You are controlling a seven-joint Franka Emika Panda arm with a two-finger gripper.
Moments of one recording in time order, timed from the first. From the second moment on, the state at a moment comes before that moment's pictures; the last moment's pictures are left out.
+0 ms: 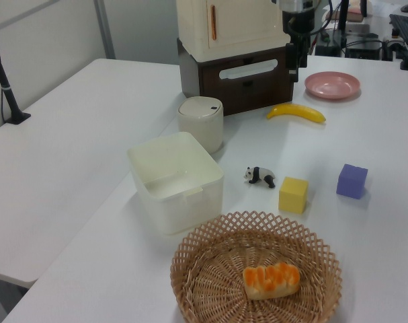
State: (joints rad) arm 0.07 0.11 0.00 -1.60 -0.02 1.65 0.05
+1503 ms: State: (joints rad) arm 0.07 0.11 0.00 -1.60 -0.02 1.58 0.05
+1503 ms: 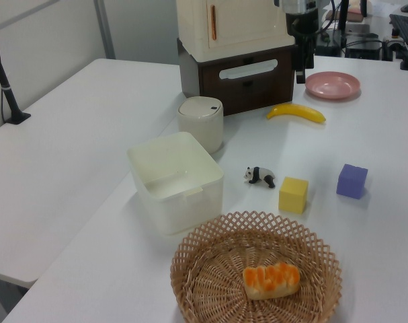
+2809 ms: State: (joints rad) arm -0.02 0.17 -0.01 -1.60 -0.07 1.82 0.01
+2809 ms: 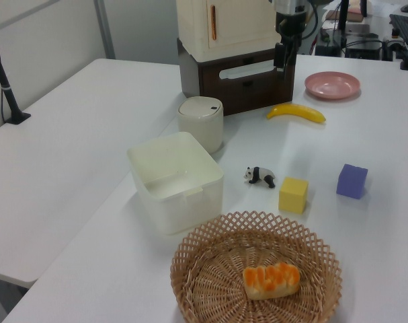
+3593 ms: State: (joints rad) arm -0.20 0.36 -0.01 -1.58 -0.24 2.19 -0.35
